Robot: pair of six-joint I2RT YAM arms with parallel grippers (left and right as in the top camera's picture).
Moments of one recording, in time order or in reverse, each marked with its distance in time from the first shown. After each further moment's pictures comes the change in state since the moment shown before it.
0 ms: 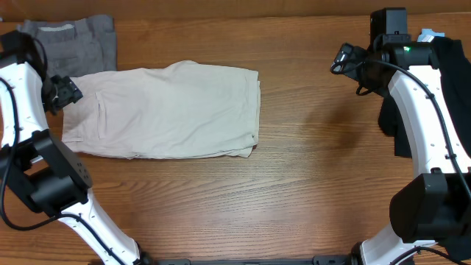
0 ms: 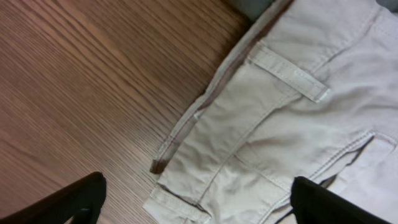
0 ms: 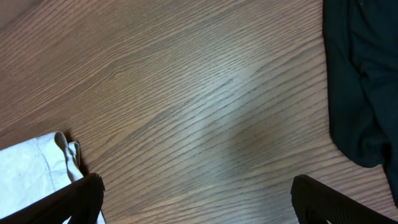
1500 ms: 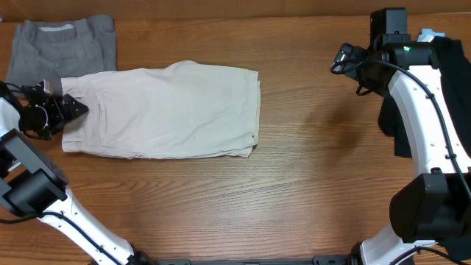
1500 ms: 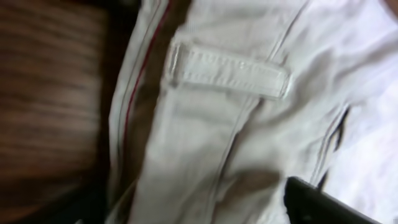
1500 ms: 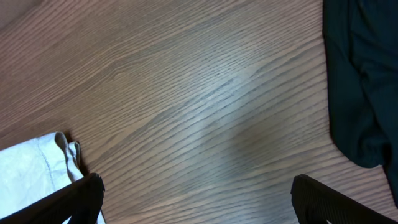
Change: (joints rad) left arm 0.218 0.170 -0.145 0.238 0.747 0.493; right arm 0.000 0.000 0.000 0.000 0.000 0.000
